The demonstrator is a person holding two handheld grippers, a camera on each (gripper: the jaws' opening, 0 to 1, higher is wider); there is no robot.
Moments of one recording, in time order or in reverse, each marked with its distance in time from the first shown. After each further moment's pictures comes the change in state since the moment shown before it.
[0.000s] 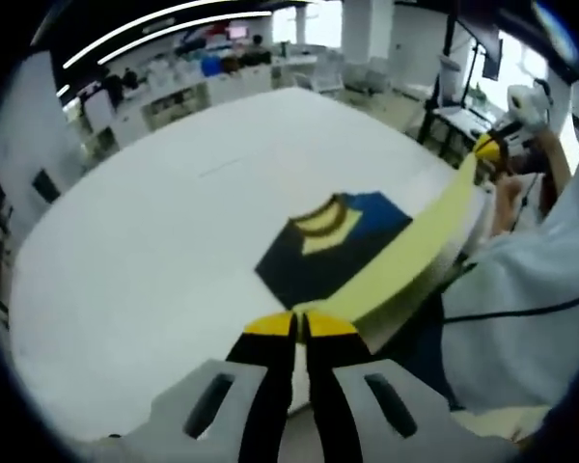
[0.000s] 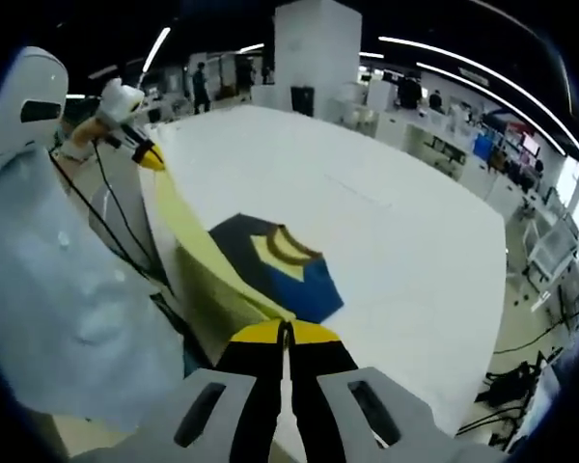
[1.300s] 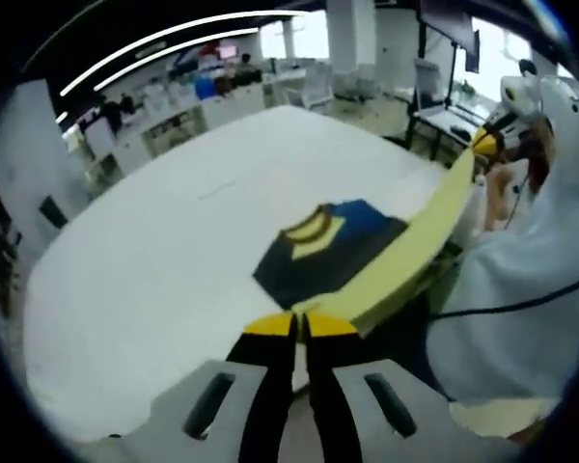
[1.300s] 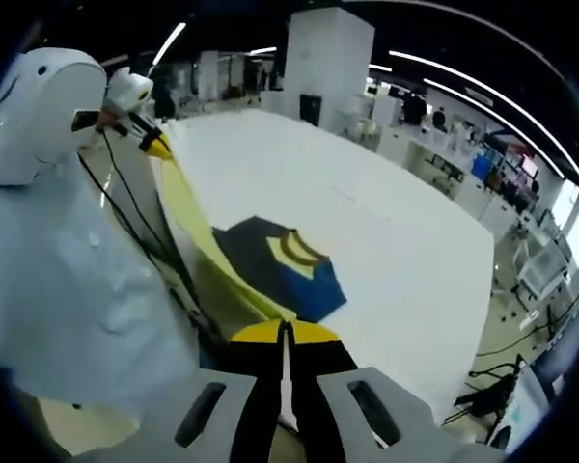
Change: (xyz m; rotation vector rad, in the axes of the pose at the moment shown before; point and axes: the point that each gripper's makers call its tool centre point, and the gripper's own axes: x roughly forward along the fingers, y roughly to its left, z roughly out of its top) left arm -0.060 -0.034 0.001 0.089 -0.066 0.028; right arm -0.058 0.040 0.001 -0.079 -0.021 -0.028
